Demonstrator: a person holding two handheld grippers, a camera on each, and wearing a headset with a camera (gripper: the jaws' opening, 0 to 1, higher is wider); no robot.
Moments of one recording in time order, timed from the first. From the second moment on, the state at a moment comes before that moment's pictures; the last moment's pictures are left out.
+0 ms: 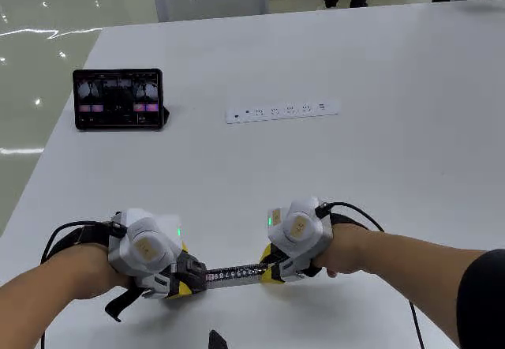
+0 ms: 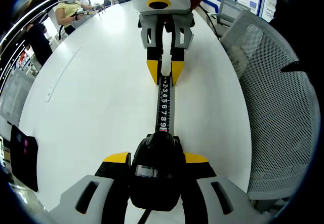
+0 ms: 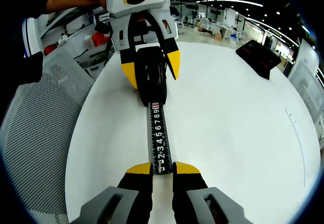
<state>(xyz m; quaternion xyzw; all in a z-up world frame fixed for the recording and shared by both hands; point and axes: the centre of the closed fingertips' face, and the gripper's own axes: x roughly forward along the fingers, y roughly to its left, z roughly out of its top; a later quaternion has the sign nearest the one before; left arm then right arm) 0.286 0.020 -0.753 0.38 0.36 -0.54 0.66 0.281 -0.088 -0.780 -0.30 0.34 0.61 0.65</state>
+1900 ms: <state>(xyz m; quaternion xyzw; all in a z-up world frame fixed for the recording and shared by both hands) 0.284 0.020 -0.754 0.39 0.36 -0.54 0.66 0.278 -0.119 -0.779 -0.29 0.35 0.61 0.65</state>
